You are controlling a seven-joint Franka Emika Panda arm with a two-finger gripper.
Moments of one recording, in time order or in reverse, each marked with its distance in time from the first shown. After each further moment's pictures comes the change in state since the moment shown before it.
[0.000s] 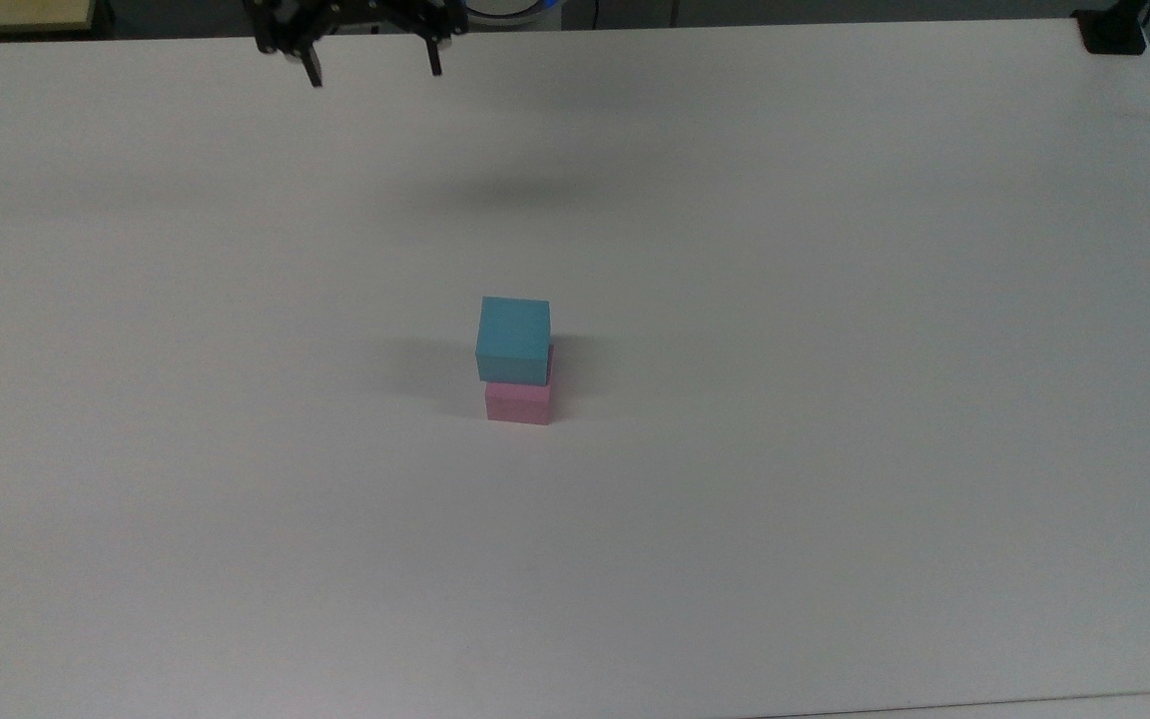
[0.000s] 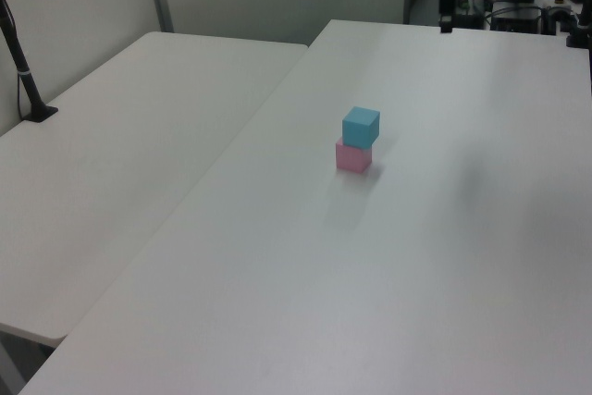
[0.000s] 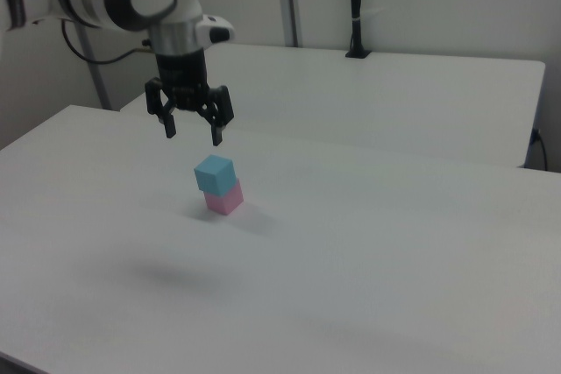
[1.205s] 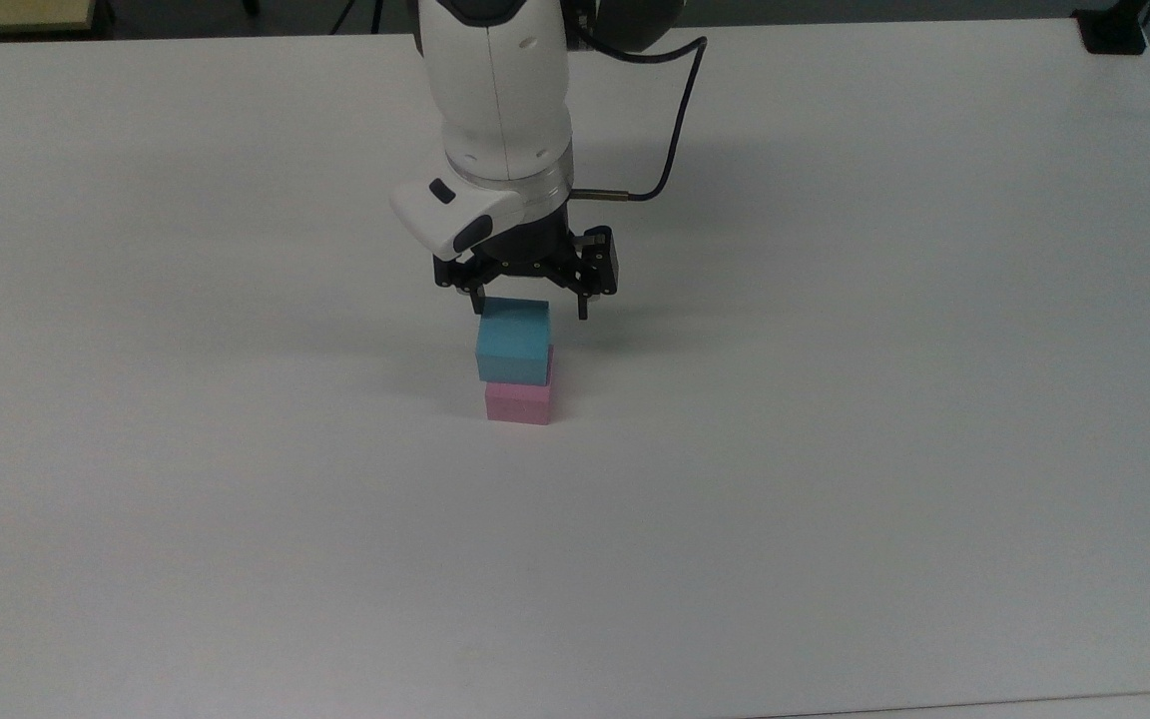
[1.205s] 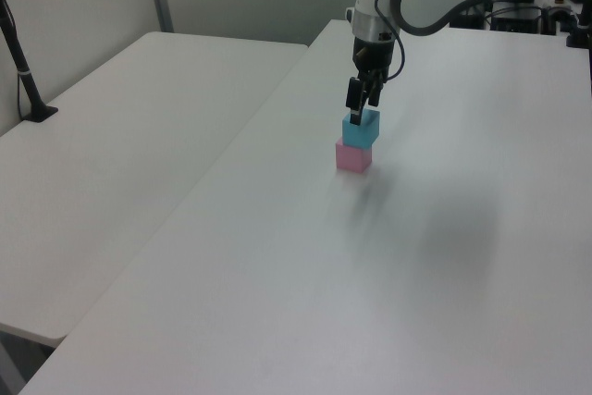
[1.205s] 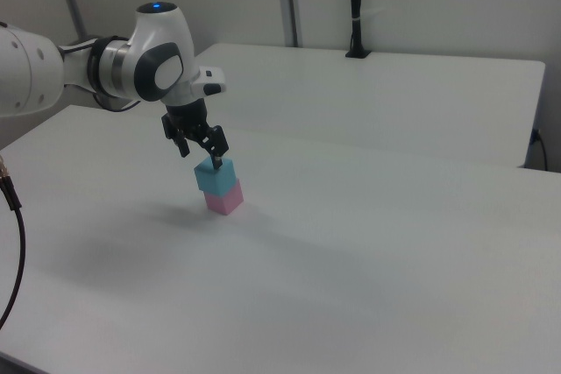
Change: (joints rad) arm 0.138 0.291 0.042 -0.012 0.012 0.463 0.379
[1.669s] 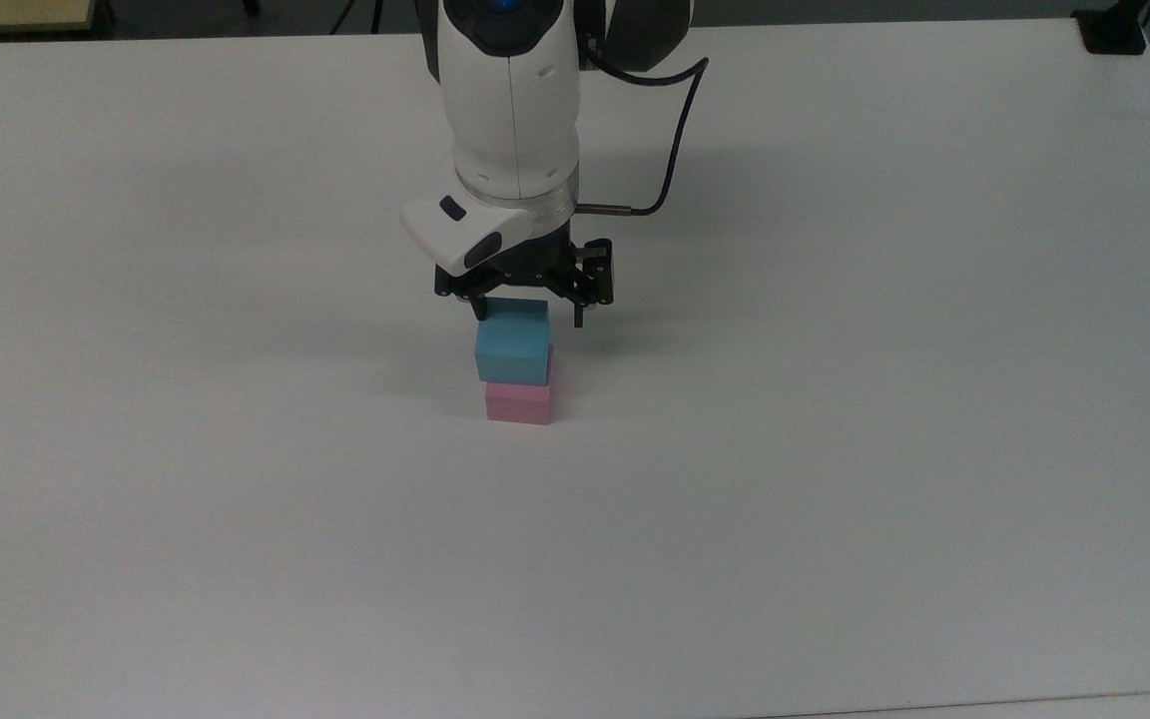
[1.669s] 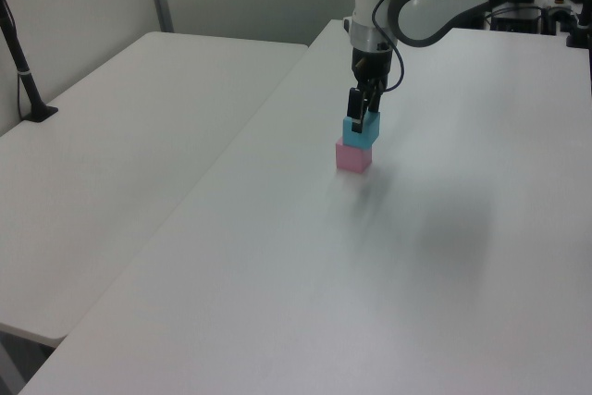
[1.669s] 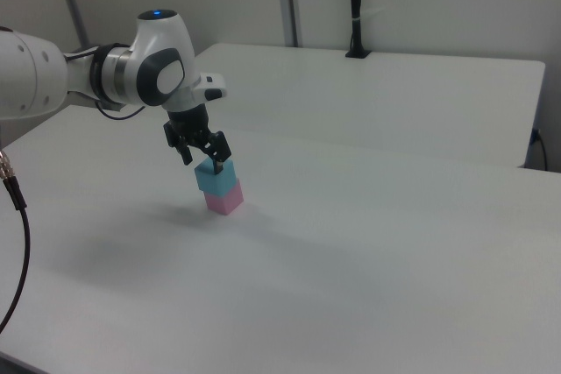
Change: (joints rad) arm 0.005 0.023 0.001 0.001 -0.035 0.000 0.002
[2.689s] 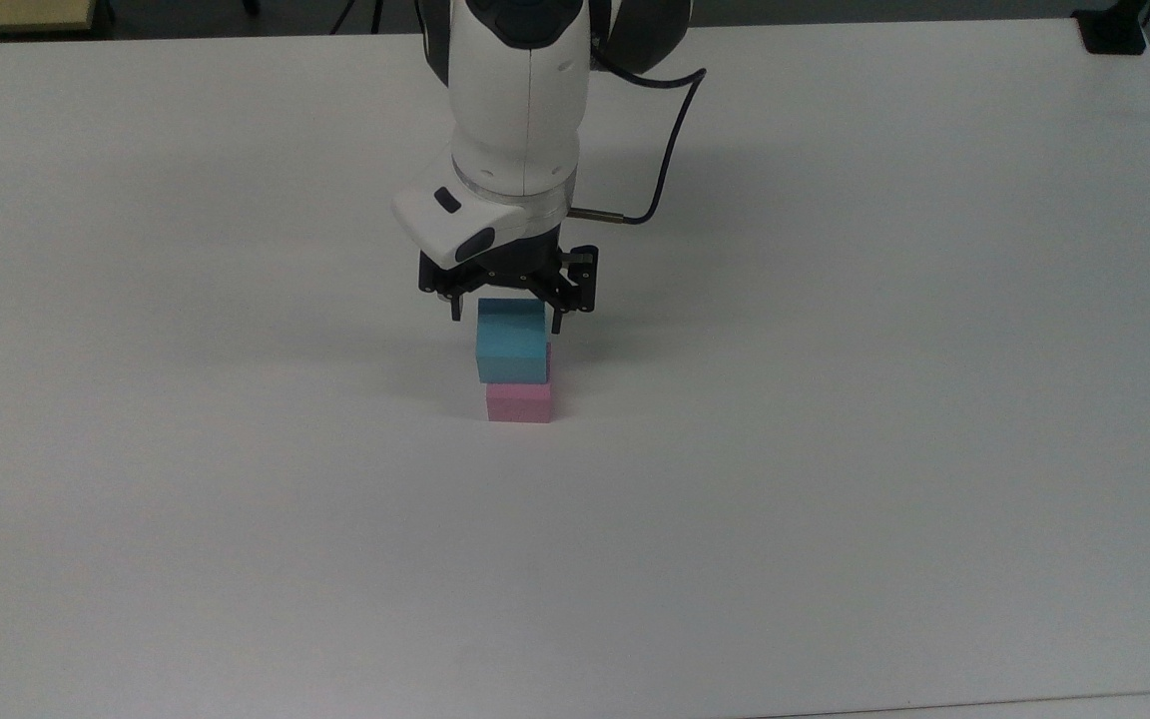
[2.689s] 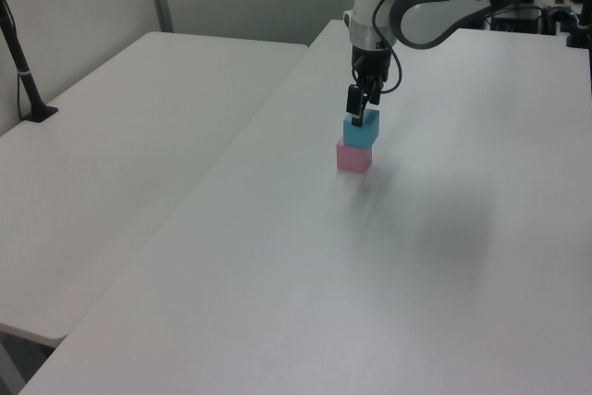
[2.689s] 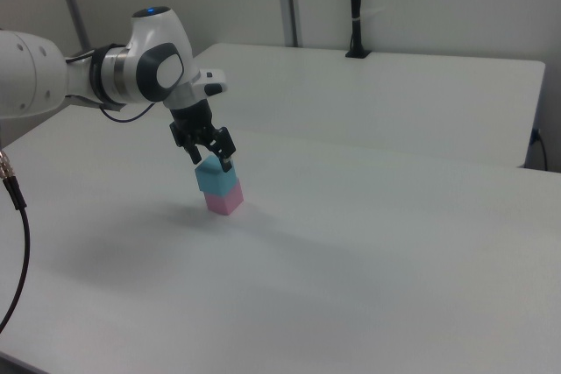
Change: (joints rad) arm 0.000 0.000 0.000 0.010 -0.110 0.000 0.087
